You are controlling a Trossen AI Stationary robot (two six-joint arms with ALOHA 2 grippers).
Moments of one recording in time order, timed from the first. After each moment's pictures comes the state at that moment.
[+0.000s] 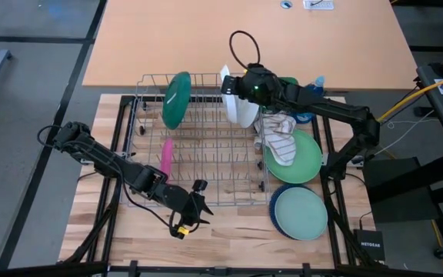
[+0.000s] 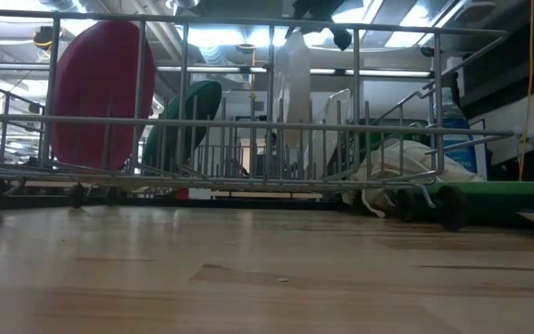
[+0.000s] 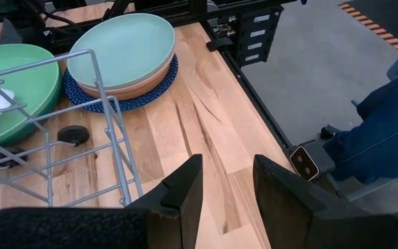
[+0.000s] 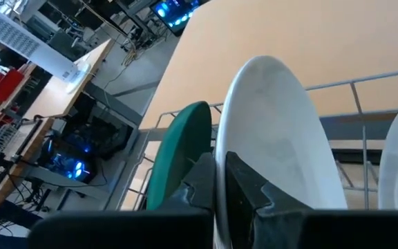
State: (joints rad) left arm -0.48 1.54 1.25 -0.28 -0.12 -0.06; right arm -0.30 1.63 1.67 -0.46 0.44 0.96
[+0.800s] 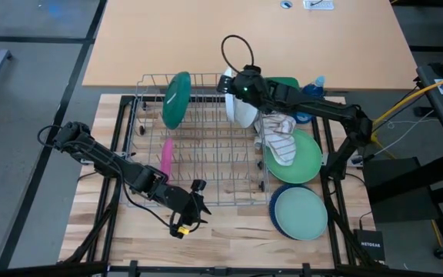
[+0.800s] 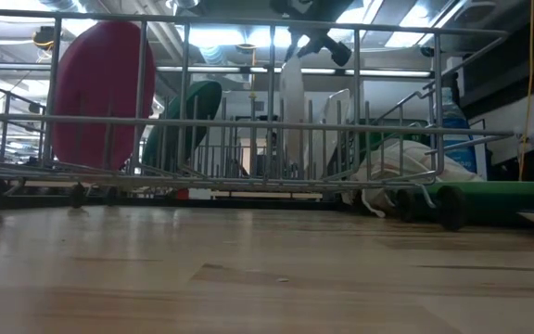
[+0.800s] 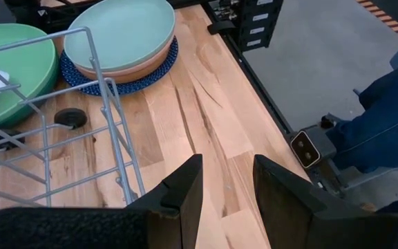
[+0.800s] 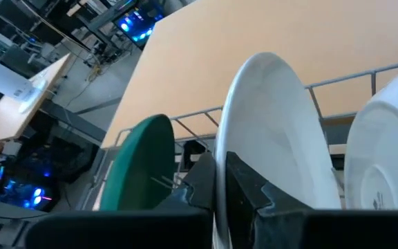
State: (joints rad) left arm -0.48 1.54 1.25 -0.33 -0.12 -0.07; right arm -0.32 1.71 1.68 -0.49 0.54 1.01
